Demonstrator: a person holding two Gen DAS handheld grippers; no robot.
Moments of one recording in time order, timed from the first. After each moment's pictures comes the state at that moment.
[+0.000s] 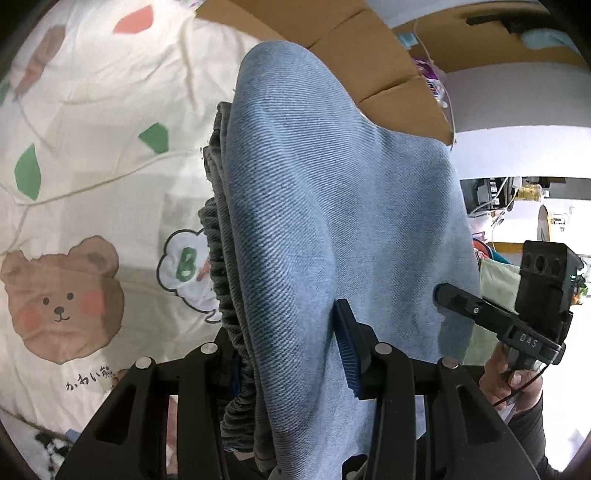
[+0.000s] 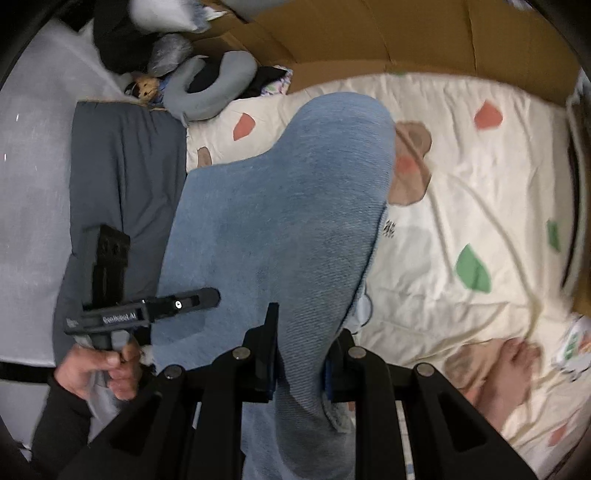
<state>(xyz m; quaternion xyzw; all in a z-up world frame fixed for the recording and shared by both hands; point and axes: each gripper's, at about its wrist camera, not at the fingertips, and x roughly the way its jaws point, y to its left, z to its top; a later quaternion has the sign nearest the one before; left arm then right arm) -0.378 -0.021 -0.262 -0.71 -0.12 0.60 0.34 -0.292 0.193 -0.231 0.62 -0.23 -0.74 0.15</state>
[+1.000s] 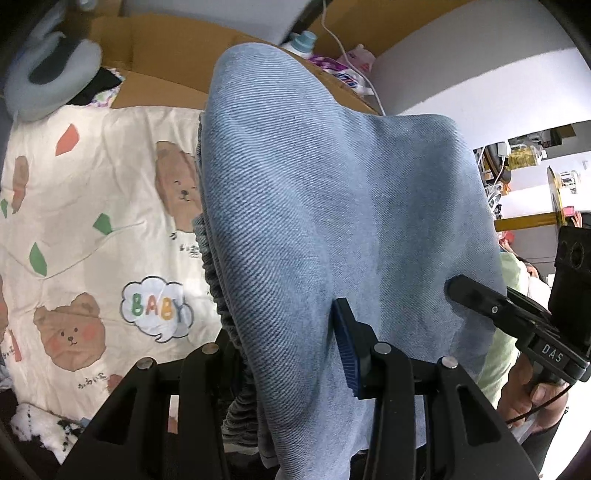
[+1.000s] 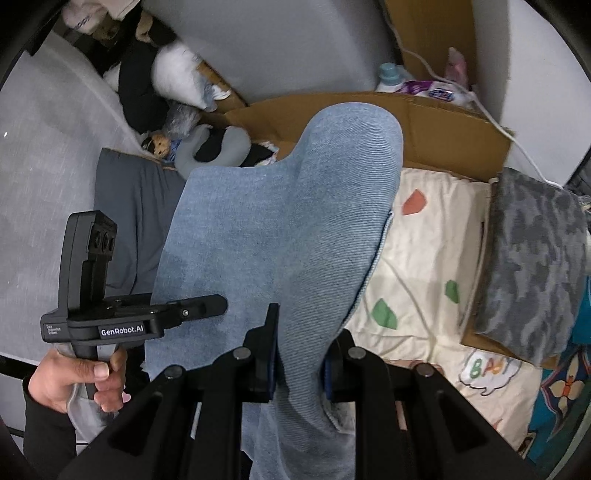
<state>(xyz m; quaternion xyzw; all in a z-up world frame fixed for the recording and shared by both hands) -0.360 0.155 -0.105 -0.68 -0.03 0.65 0.33 -0.276 0.327 -0.063 0.57 -0.21 -0.79 0.11</state>
